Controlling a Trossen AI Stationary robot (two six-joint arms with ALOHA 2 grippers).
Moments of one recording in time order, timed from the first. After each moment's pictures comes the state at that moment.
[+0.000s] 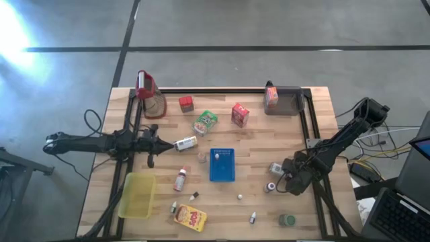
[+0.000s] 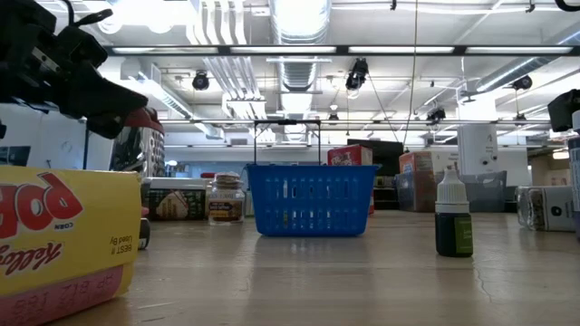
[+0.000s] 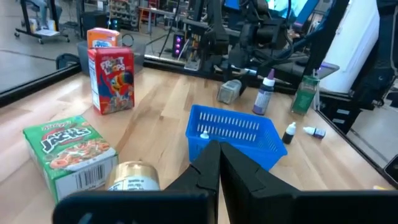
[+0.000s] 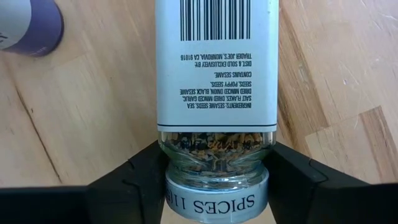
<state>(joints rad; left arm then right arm) -0.02 0.23 0.01 0.06 -0.05 -0.19 0.77 1.14 0.44 -0.70 0.21 1.20</state>
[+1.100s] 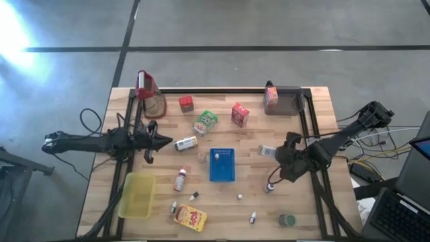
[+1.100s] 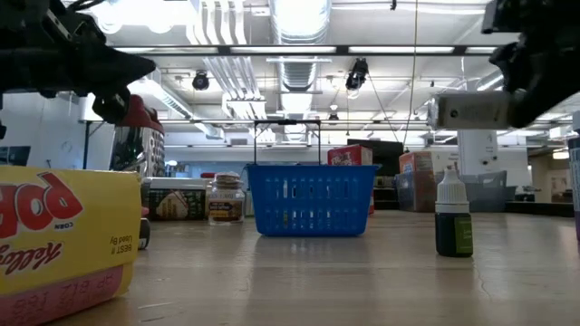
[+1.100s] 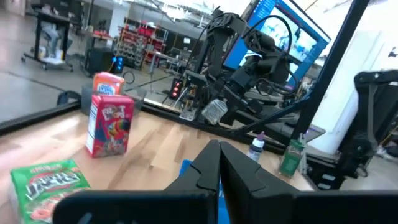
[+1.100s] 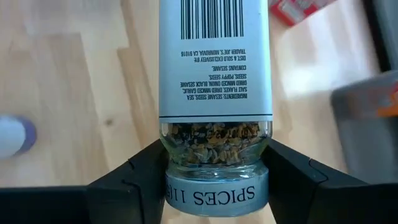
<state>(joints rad) -0.02 0.27 0.01 0.31 -0.10 -0.31 0.55 1.13 0.81 -1.08 0.56 0.68</state>
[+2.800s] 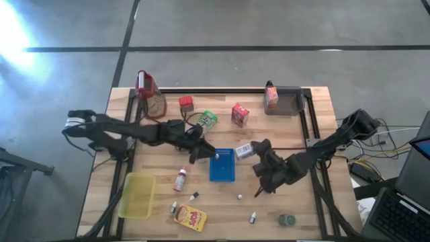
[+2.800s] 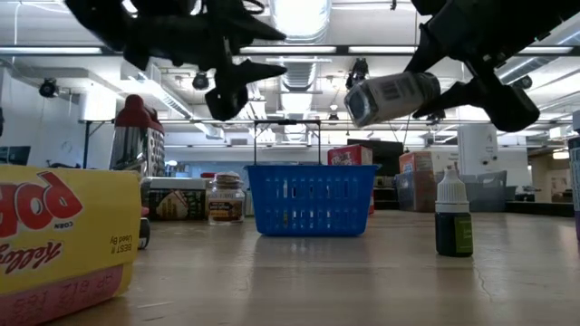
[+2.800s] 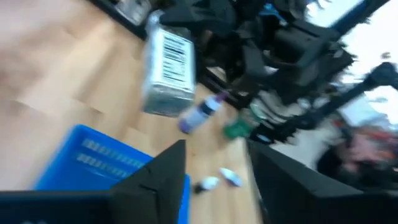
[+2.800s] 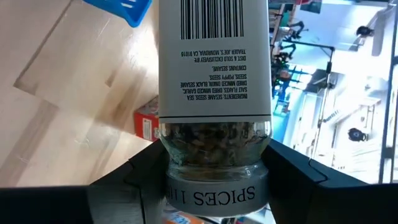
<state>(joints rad) 0.04 1.38 0.71 0.47 0.31 -0.69 0.52 1.48 0.87 -0.60 1.14 -0.47</state>
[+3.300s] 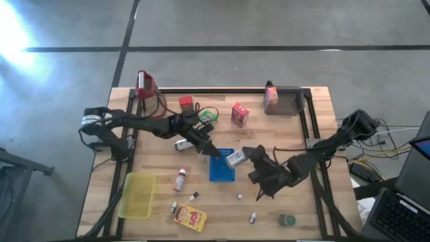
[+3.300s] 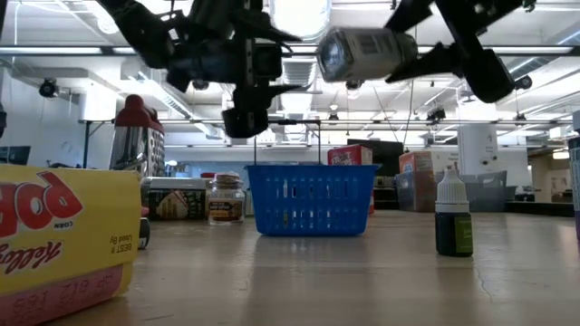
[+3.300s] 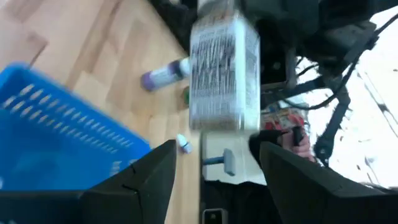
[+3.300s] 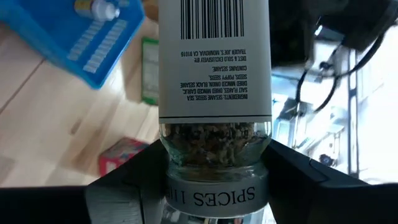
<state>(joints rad) 0.16 1.57 0.84 0.46 0.71 -0.94 0.55 1.49 0.91 -0.27 1.15 -0.83</state>
